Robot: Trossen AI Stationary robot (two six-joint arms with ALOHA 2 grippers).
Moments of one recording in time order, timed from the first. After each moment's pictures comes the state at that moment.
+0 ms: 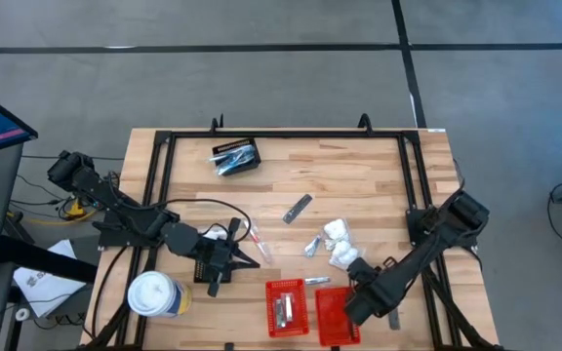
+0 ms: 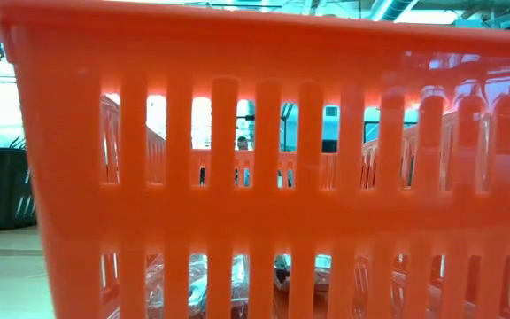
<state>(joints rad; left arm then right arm) -0.52 1.23 0.84 0.18 -0.30 0.17 0.76 1.86 1.20 -1.12 0.07 1.63</state>
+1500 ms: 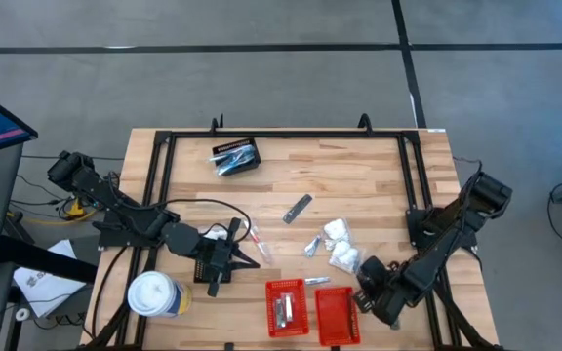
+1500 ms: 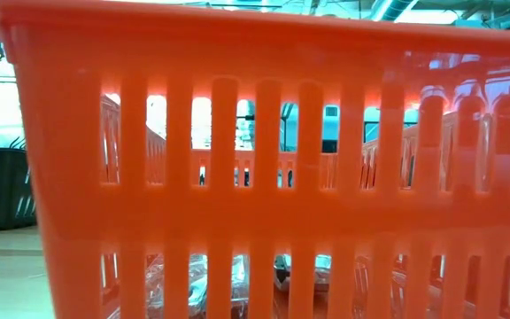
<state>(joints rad) -0.52 1.23 0.84 0.16 -0.29 0.16 0.89 1.61 0.82 -0.59 0.27 1.81</state>
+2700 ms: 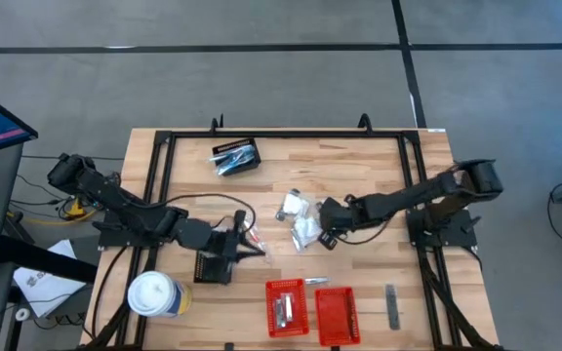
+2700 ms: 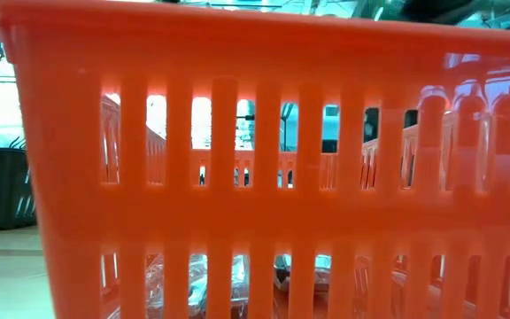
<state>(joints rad) -0.42 1.26 0.78 0.18 -0.29 0.15 0.13 1.56 0.82 -0.45 0.27 0.70</state>
